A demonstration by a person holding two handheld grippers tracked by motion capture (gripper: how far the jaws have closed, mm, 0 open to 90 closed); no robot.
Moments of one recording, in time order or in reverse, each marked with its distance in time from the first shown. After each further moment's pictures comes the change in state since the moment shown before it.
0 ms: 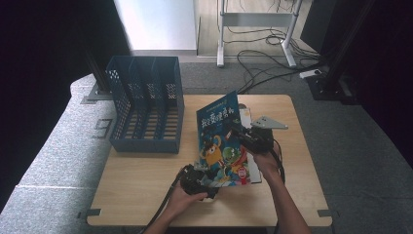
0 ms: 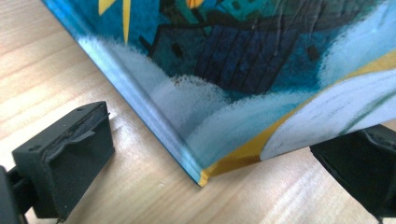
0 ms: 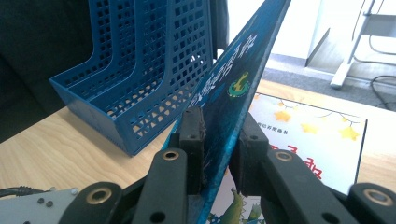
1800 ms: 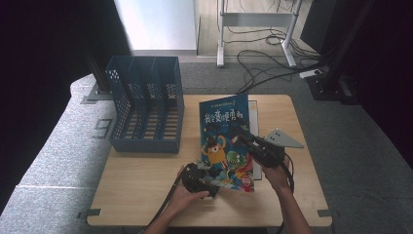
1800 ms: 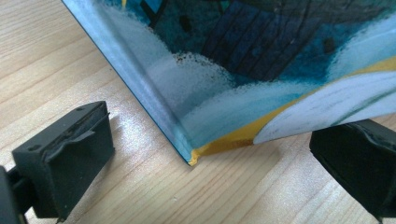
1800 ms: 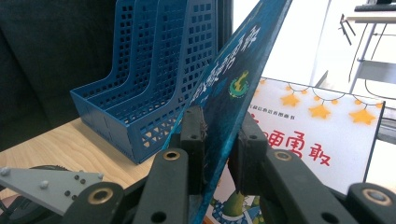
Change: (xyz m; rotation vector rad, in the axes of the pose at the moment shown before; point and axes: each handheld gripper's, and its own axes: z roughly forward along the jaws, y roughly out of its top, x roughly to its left) left arm -0.002 0.005 0.005 0.020 0.046 0.039; right arm 0.001 -0.025 -0.038 -0.155 0.033 -0.063
